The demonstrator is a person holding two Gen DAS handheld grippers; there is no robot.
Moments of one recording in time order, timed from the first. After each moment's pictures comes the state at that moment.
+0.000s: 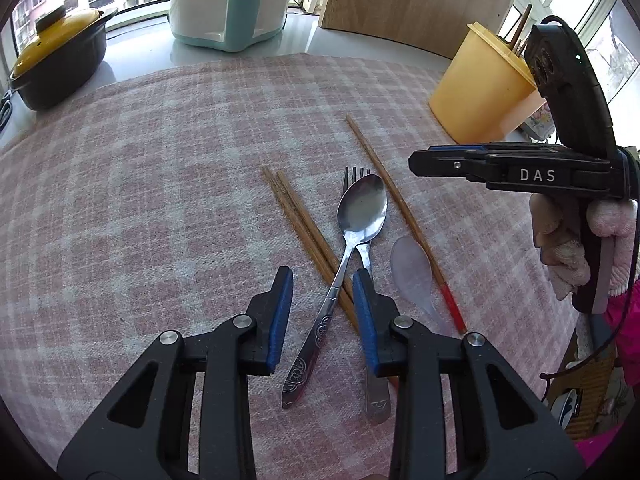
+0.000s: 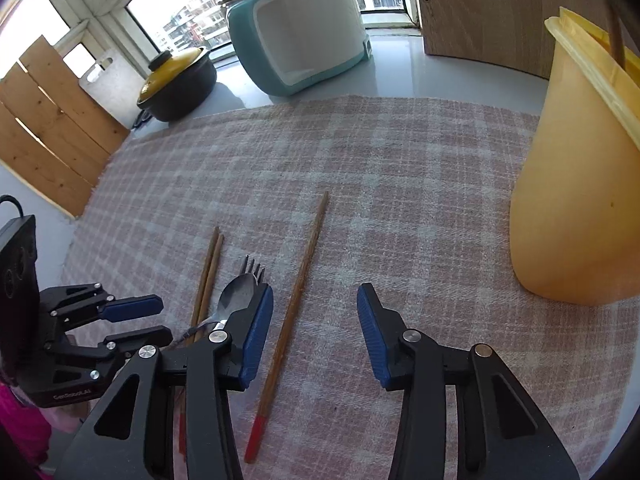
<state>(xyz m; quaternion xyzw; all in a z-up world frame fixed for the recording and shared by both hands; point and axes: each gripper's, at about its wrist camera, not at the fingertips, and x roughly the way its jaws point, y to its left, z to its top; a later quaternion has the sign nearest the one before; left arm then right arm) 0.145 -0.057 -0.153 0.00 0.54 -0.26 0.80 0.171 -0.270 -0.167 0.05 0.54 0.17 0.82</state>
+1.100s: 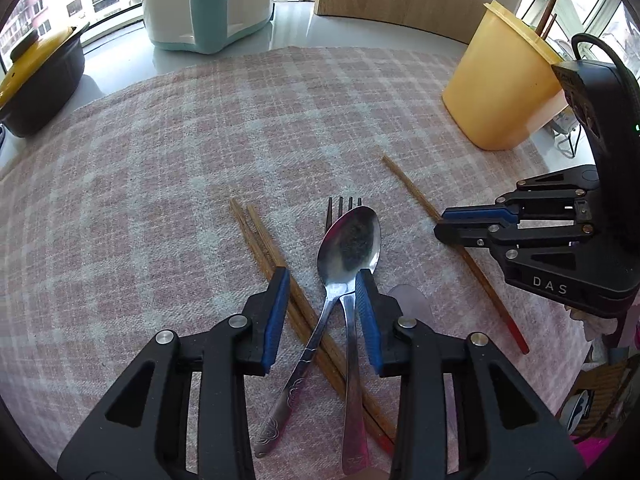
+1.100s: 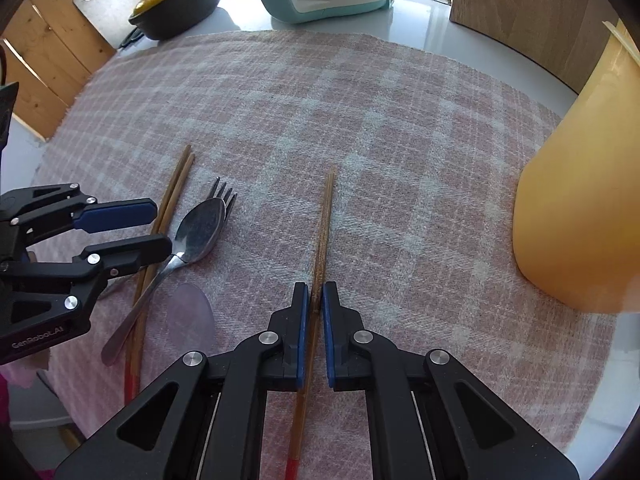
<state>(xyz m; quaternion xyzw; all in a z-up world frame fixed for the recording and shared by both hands) 0.175 -0.105 -0.169 0.05 0.56 -0.22 0.80 0.151 -0.264 -0.187 -0.06 0.59 0.18 0.78</state>
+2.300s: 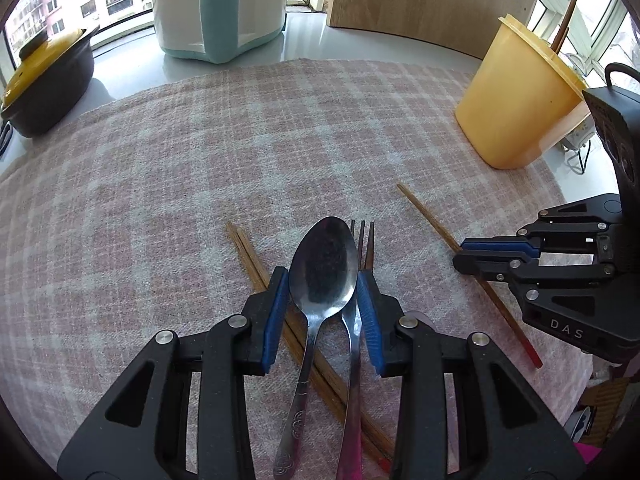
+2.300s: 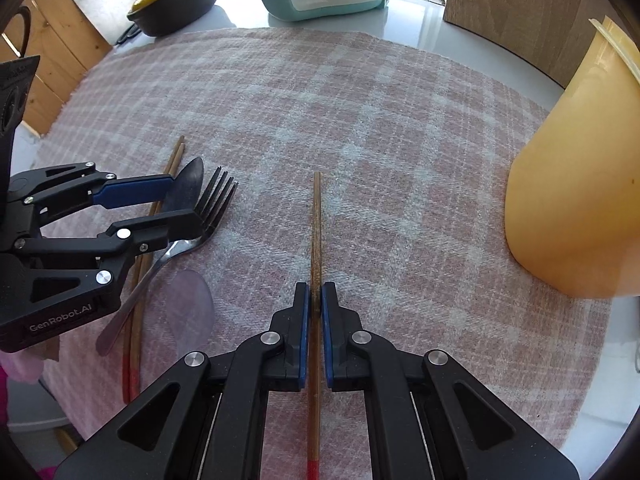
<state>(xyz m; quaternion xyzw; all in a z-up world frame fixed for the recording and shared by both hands) 0.177 -0.102 -0.170 0.03 0.54 -0.20 0.82 0.149 -0.268 -0.182 -0.07 0.59 0.17 0.79</state>
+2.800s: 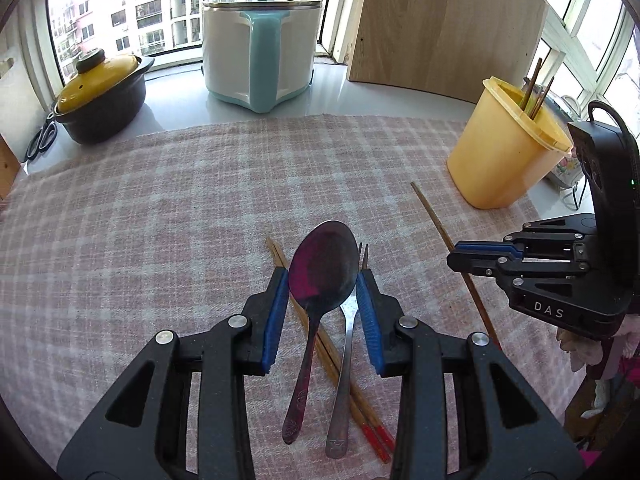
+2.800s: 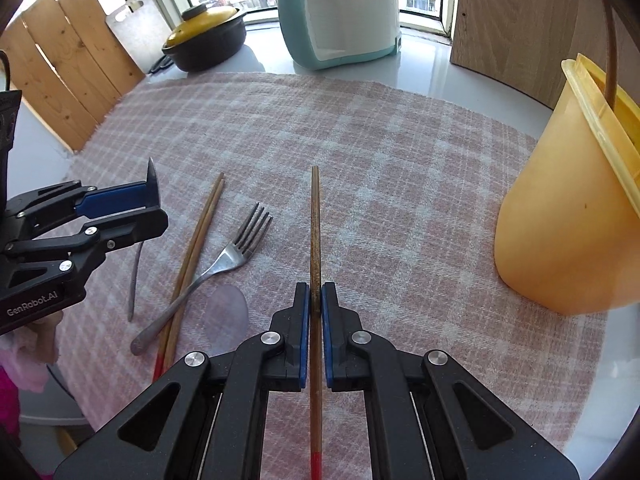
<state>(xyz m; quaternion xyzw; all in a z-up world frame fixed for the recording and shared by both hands) 0.146 -0.078 -0.109 0.00 0.48 -0.17 0.86 0.134 -0.276 -0.145 -0.05 0.53 0.20 0.82</state>
